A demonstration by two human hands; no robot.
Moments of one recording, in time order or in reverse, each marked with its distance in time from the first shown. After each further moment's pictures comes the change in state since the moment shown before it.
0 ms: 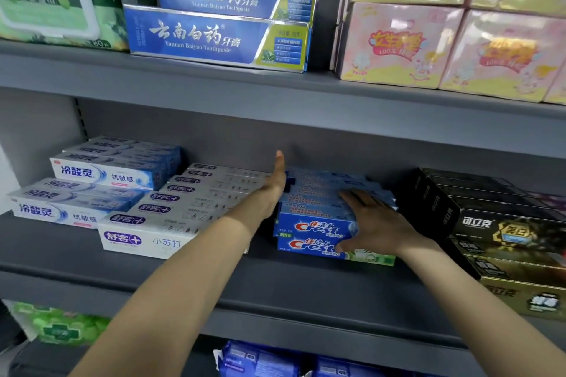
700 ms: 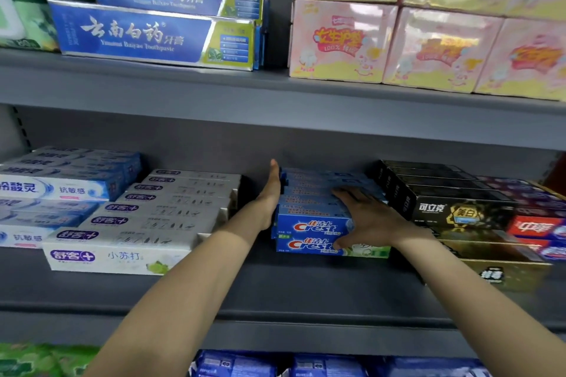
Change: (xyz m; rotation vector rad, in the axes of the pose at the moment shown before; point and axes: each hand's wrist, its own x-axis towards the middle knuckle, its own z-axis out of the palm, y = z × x) left_hand 0.003 -0.018 0.049 -0.131 -0.220 -0.073; right_hand -0.020 0.043 -0.006 0.025 -0.084 0.074
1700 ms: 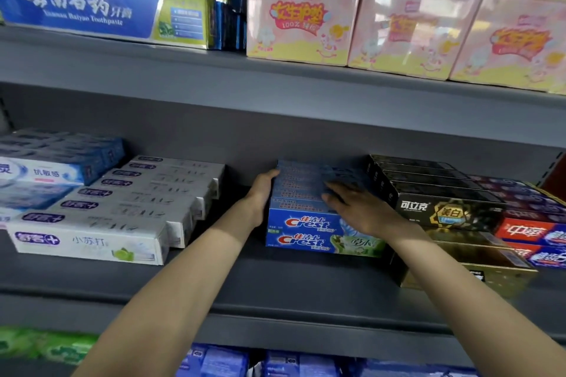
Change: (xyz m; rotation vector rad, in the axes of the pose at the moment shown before) left_hand 0.013 -0.016 0.025 -0.134 -0.006 -0.008; right_hand 0.004 0.023 -0.002 0.080 0.049 0.008
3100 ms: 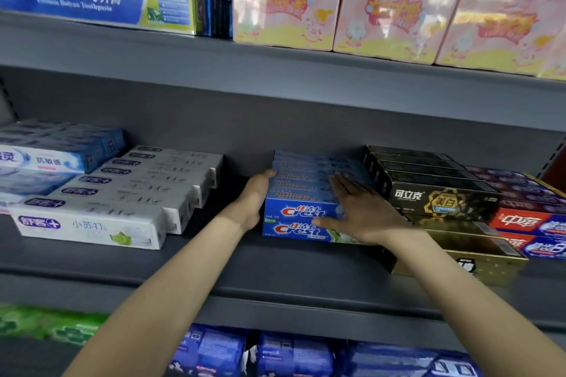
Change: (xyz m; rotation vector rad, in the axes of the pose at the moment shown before) left_hand -0.045 -0.011 0.007 0.129 0.045 0.177; right_hand -0.027 0.004 0.004 -0.181 -0.021 -0.034
